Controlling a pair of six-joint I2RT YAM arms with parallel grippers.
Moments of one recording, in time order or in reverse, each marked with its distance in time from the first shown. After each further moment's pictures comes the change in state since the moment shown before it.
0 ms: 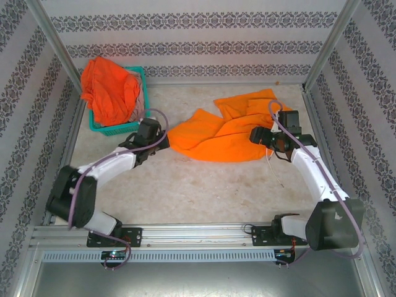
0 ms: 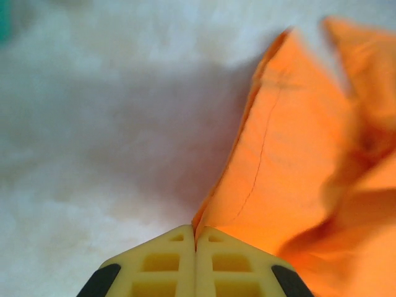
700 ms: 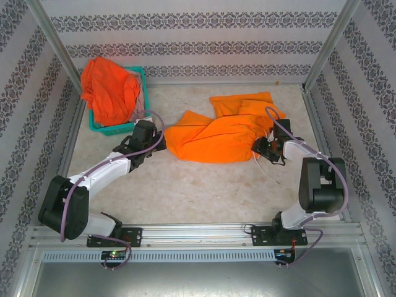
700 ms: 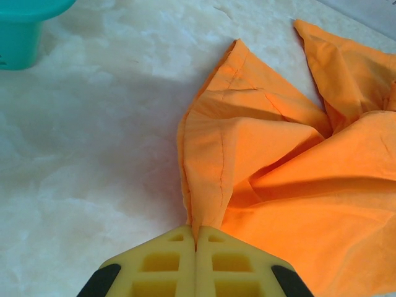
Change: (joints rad) left arm 0.000 -0.063 -0.051 -0.011 -0.009 0.016; right arm -0.061 0.328 -0.109 0.243 -0.087 0.106
